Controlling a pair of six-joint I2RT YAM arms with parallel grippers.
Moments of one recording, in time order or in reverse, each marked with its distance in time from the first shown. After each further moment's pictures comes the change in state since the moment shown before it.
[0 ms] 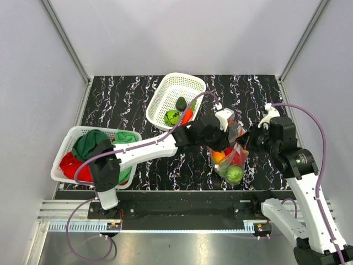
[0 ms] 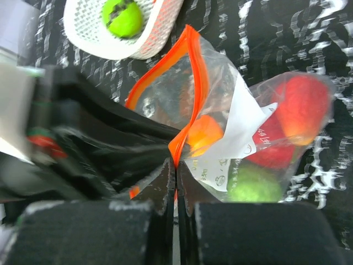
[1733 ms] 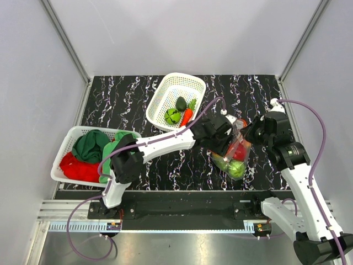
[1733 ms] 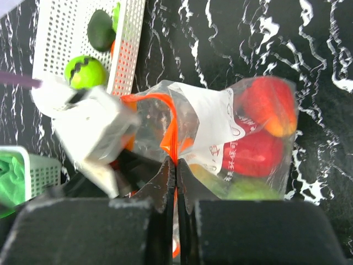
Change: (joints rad) left arm 0.011 0.246 0.292 -0.420 -0.050 -0.019; right arm 0.001 0.076 -0.041 0.137 0.239 0.147
